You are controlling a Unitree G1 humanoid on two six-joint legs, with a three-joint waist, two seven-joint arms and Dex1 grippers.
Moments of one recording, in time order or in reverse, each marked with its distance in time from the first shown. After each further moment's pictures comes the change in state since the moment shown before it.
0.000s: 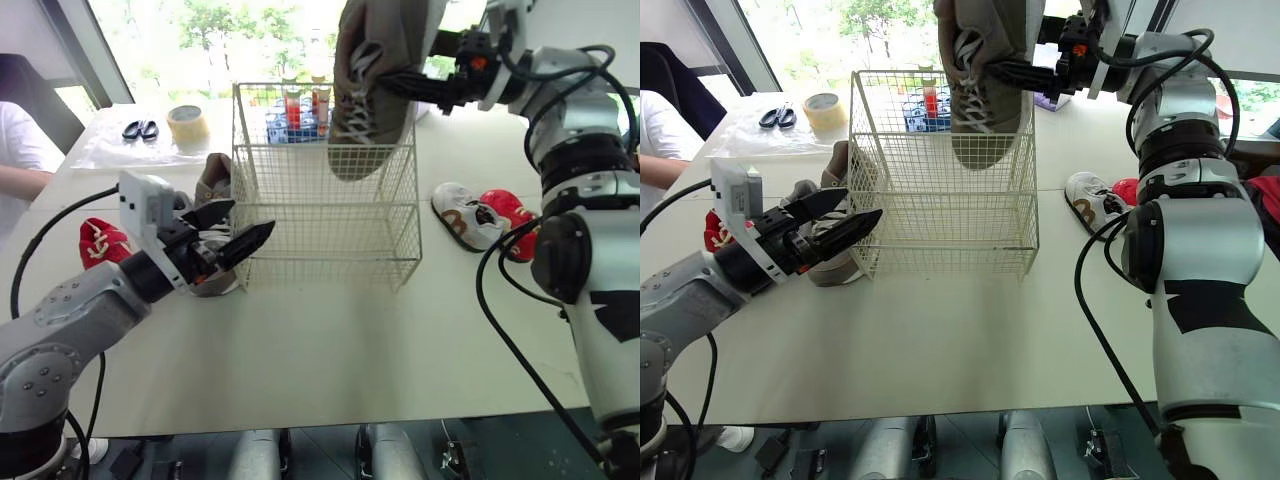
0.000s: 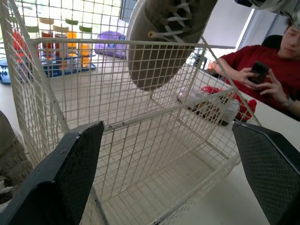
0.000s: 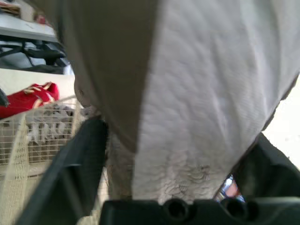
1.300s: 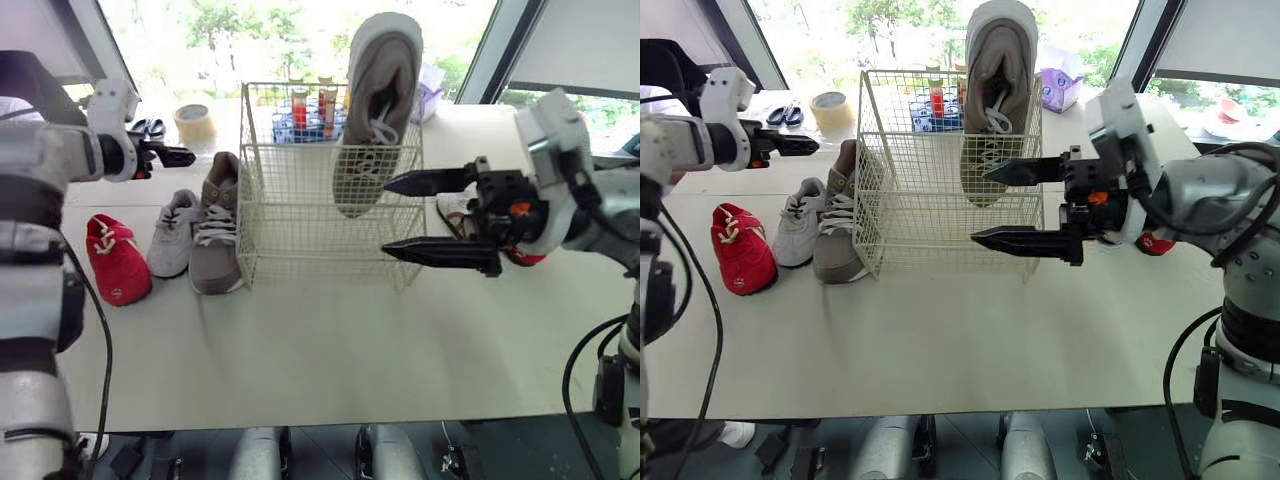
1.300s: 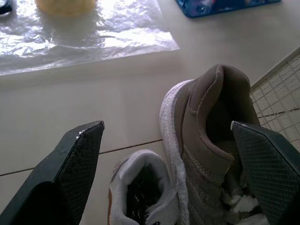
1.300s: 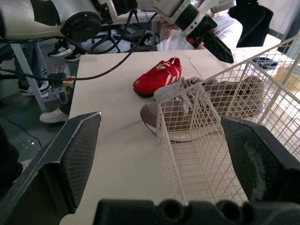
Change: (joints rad) left arm -1.186 0.051 -0.585 1.702 0.846 0.038 -0.473; right arm 0.870 -0.279 -0.191 -1.803 0.829 1.215 -0.386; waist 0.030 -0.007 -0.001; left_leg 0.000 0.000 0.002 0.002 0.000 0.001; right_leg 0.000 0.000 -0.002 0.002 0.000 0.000
